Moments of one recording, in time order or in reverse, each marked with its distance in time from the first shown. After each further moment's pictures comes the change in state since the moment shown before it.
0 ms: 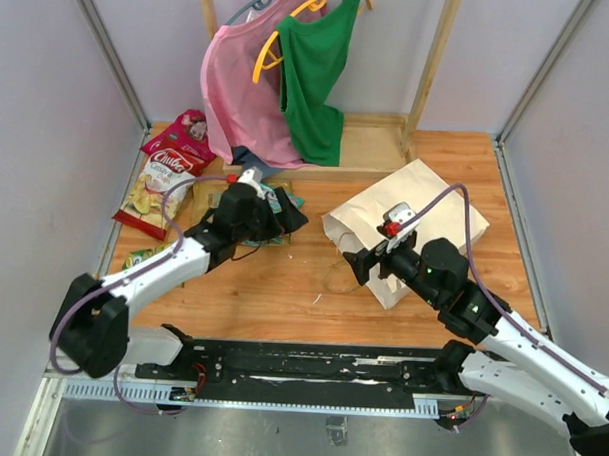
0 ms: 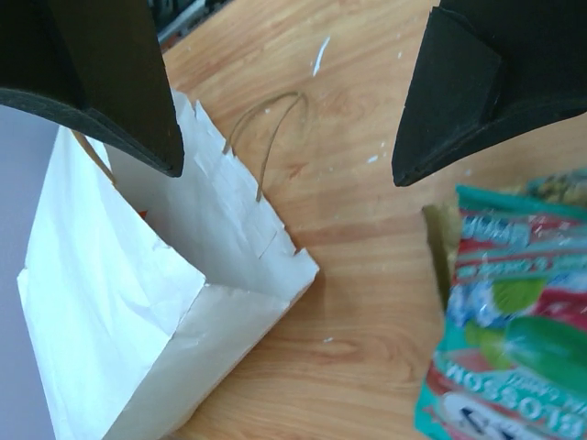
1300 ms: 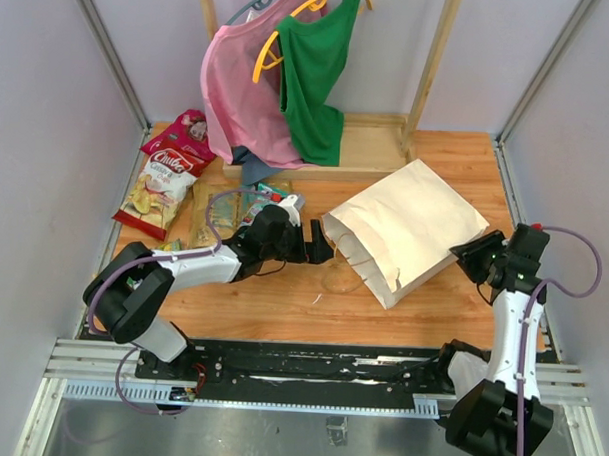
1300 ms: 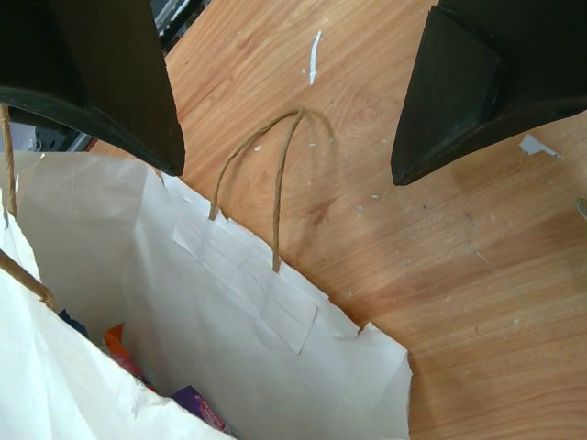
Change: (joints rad) left arm -0.190 0.295 -0.049 0.317 0.106 0.146; right arm -1.270 0.148 -0.029 -0.441 -0.474 0.722
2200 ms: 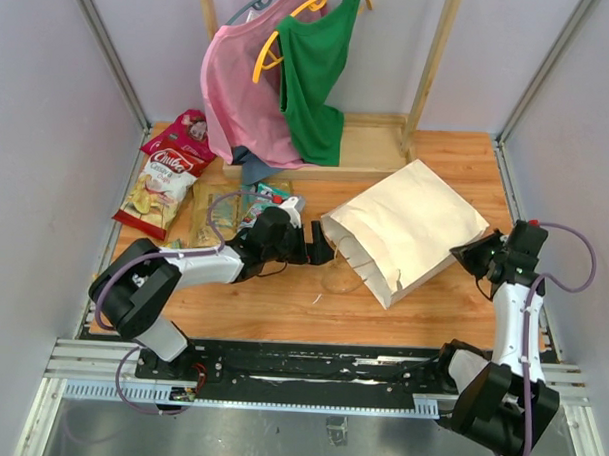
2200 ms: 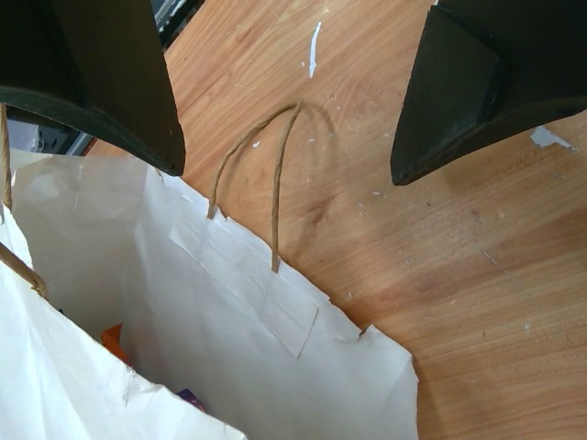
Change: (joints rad) left arm -0.002 0.032 -0.012 0.058 0.014 -0.019; right arm 0.000 0.079 -0.011 0.097 -0.026 0.000
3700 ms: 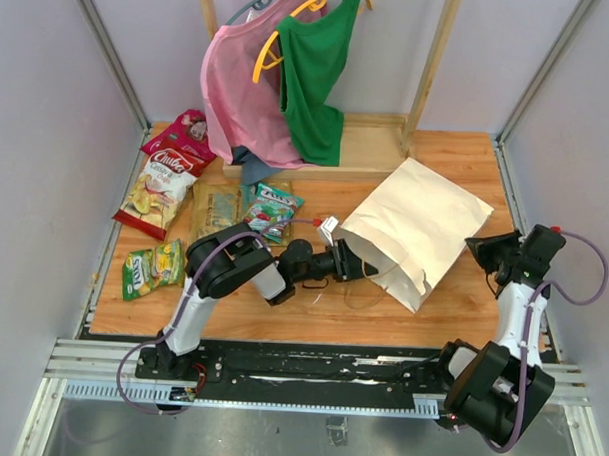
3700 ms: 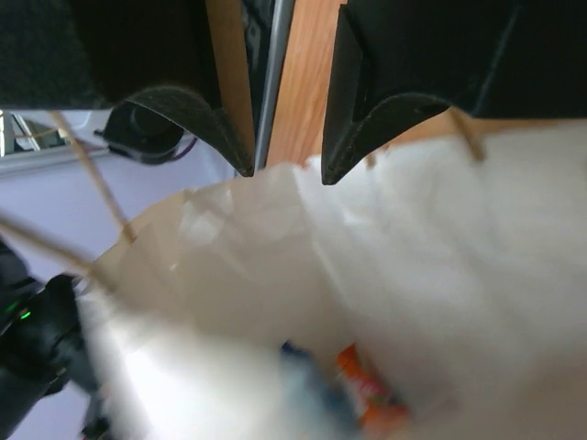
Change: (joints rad) left arm -0.182 0.580 0.036 1.020 0.181 -0.429; right arm -0.135 0.064 -0.051 0.232 -0.099 0.116
